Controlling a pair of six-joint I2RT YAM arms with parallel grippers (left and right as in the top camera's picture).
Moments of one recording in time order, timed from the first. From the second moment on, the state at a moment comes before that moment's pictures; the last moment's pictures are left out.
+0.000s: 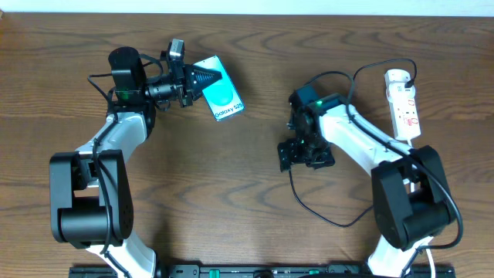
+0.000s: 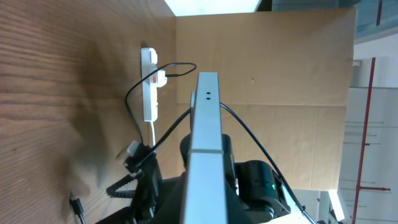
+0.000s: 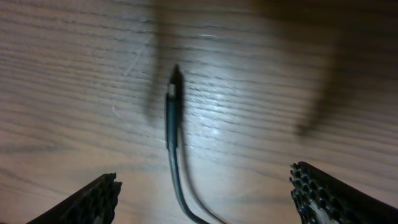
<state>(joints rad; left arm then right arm) 0.04 1.84 1.04 0.54 1.33 -1.27 0.44 1.91 1.25 -1.01 -0.21 0.29</state>
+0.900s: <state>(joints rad) 0.04 1.84 1.04 0.54 1.36 -1.24 0.52 1.93 1.25 -0.93 -0.15 0.51</state>
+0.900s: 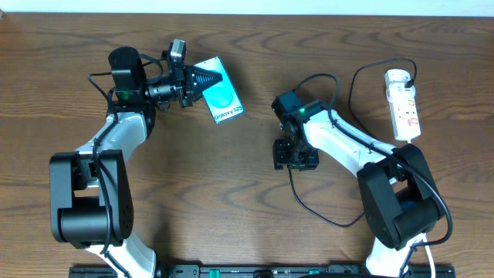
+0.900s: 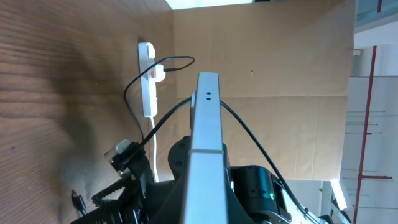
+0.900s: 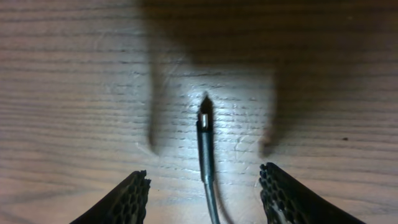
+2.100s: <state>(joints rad) 0.04 1.84 1.04 0.54 1.36 -1.24 0.53 1.96 1.25 -0.93 -0.09 0.54</state>
